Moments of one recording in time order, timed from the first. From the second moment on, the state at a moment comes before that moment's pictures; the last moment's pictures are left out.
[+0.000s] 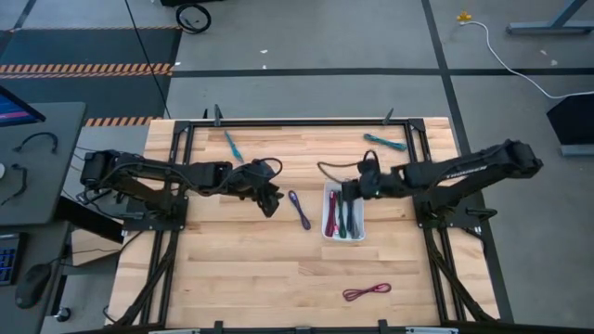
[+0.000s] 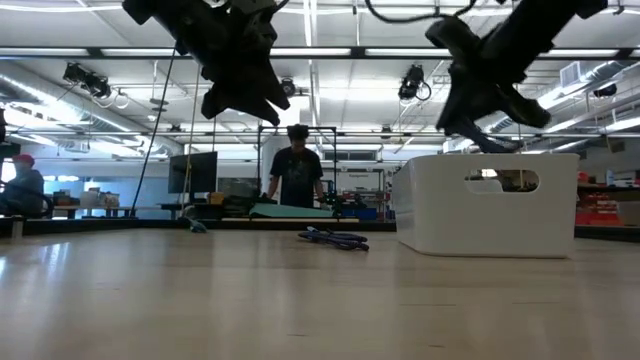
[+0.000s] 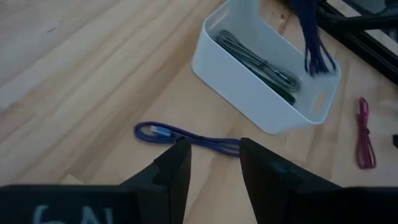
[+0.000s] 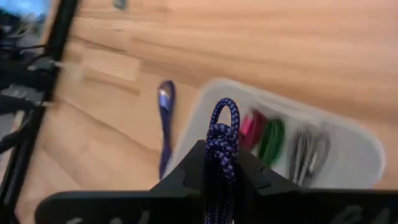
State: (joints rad) left arm 0.00 1.37 0.92 -0.25 -0.15 -0.58; right arm 0.09 1.15 0.77 -0.49 0.37 1.31
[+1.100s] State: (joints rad) left arm 0.00 1.37 0.92 -0.26 -0.15 -0.51; right arm 0.14 1.34 0.74 -0.71 0.26 1.62
